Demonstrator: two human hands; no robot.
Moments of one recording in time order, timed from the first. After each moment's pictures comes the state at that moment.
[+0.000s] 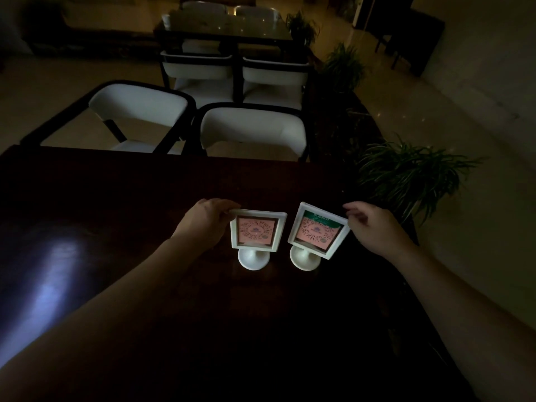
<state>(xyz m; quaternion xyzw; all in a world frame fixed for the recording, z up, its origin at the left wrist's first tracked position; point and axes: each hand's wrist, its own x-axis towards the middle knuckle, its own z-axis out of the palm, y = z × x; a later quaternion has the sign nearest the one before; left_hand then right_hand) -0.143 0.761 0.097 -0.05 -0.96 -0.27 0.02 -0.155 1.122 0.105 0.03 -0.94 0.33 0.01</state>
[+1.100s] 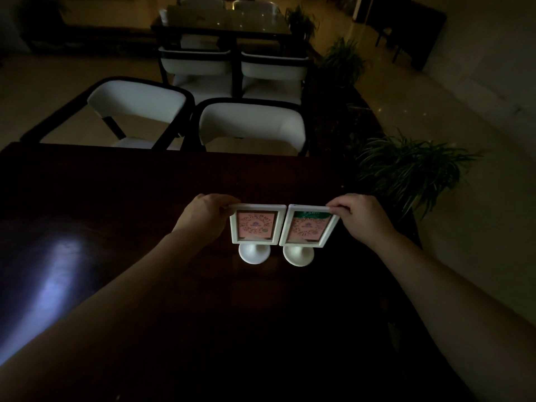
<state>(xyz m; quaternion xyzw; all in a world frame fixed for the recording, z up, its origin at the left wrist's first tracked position) -0.135 0.772 0.101 -0.03 -0.96 -0.26 0.03 -0.166 1.103 0.101 0.10 -0.95 0.28 0.05</state>
